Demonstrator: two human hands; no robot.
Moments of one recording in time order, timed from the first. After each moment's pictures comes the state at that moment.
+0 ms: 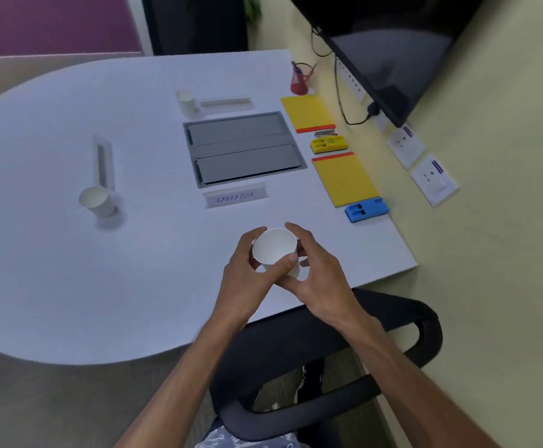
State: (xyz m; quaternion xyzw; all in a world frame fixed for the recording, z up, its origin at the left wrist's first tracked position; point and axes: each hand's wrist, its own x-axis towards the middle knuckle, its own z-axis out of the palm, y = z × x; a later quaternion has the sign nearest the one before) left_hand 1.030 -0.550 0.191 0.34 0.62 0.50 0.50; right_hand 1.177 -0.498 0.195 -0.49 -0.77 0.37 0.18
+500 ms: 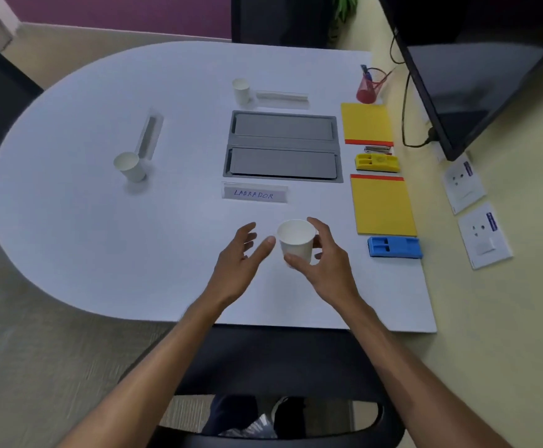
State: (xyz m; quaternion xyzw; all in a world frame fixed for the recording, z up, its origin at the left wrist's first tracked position) left_hand 1.085 -0.473 0.148 0.29 0.76 0.43 0.40; right_hand 1.239 -0.358 0.122 -0.43 -0.77 0.45 0.17
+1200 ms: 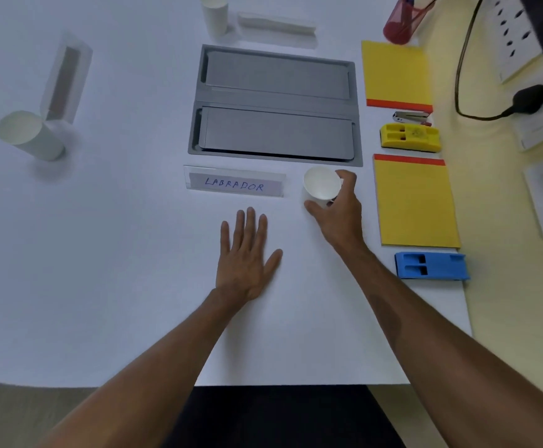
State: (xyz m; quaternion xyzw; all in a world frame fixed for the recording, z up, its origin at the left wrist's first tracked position) left_hand 1.036 -0.341 -0.101 0.54 0.83 0.04 0.15; right_hand 1.143 -0.175 -0.025 -0.54 -0.71 0.40 0.20
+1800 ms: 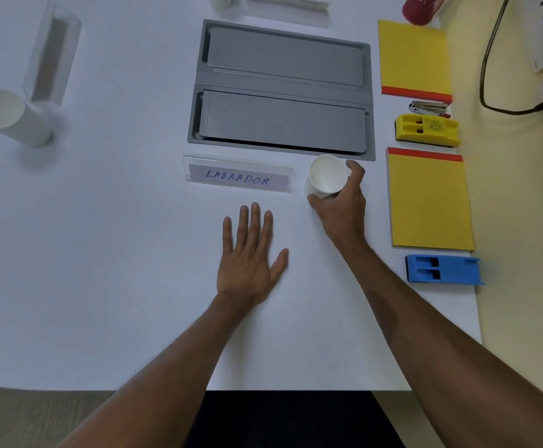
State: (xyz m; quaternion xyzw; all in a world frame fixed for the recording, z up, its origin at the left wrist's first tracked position) left_hand 1.038 -0.340 -0.122 0.54 0.83 0.06 0.08; right_hand 1.123 -0.165 -0.049 -0.56 -0.71 0.37 0.21
